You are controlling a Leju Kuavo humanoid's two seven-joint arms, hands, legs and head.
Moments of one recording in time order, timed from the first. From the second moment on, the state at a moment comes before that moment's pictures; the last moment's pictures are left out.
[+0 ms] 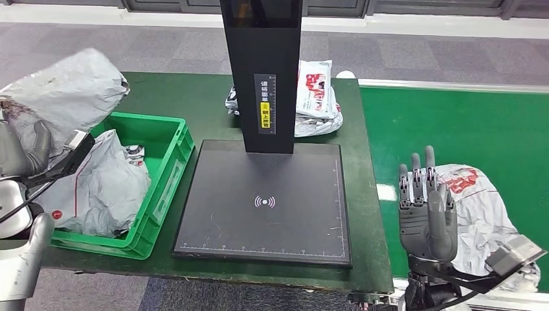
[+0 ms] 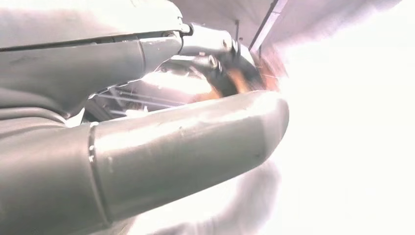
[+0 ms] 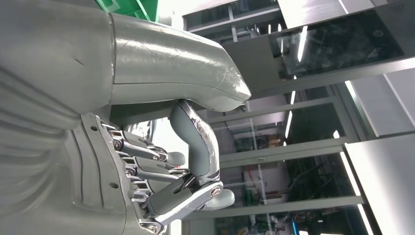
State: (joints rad) left arm -0.26 0.43 0.16 -1.59 -1.52 0.16 0.53; right arm 0.12 0.20 0.00 -1.86 -0.03 0.34 -0.36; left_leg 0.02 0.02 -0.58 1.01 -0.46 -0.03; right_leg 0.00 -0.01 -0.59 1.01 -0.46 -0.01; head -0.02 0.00
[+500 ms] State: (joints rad) left arm -0.25 0.62 -0.21 -1.50 -1.52 -0.24 0.41; right arm 0.10 0.20 0.00 -1.85 -0.03 0.35 -0.38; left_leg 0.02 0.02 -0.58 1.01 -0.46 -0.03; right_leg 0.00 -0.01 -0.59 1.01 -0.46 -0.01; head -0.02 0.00
